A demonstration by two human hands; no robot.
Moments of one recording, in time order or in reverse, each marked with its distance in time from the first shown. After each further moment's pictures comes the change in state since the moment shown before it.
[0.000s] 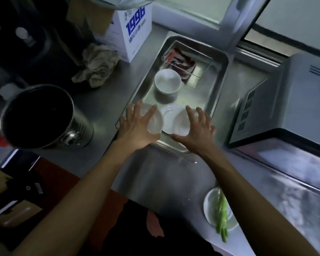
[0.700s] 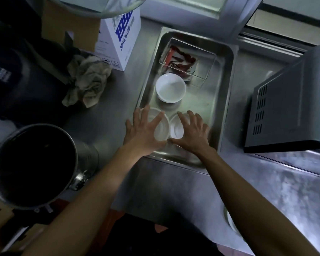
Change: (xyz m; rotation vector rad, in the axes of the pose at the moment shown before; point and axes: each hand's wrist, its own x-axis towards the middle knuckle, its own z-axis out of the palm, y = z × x) left_hand 0.075 -0.036 -0.006 0.057 -0.168 0.177; right_hand 0.079 -0.025 0.066 -0.078 -0.160 0.086
